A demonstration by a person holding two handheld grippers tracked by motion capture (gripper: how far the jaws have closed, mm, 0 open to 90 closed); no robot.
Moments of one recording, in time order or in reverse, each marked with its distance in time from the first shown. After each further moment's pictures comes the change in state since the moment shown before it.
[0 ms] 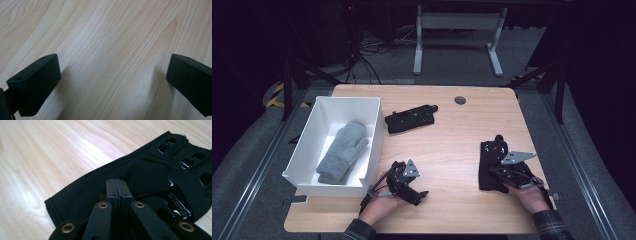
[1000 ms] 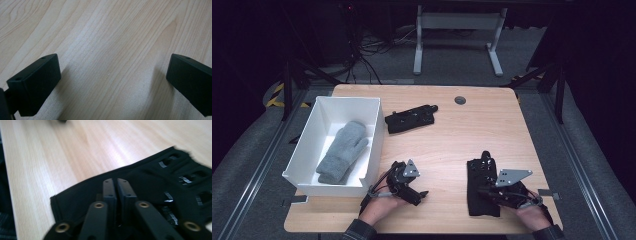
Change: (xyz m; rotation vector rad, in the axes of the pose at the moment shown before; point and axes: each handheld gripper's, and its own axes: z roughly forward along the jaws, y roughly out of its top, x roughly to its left) left arm 0.000 0.000 0.000 0.000 0.001 -0.001; right arm 0.051 -0.004 -0.017 -0.052 0.194 -0.138
